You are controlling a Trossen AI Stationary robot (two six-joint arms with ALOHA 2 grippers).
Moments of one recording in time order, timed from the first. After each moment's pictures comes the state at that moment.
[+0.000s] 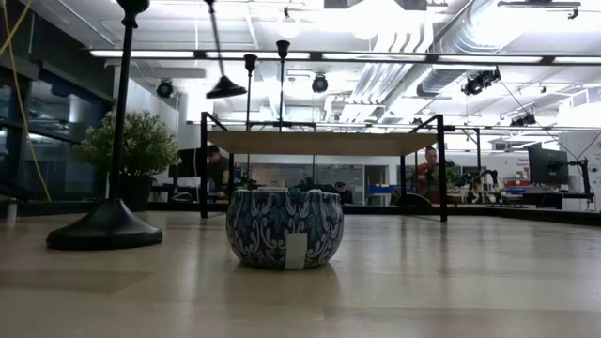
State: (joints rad) left arm 0.30 1.42 2.00 -1.55 0.11 -0.85; right arm 0.15 1.05 1.64 -1.12 0.39 0.13
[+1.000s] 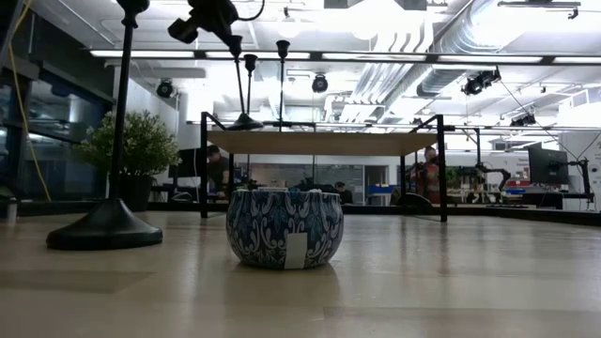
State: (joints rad) left arm 0.71 1.67 2.14 -1.57 0.35 -0.56; right arm 0.15 1.05 1.64 -1.12 0.42 0.14
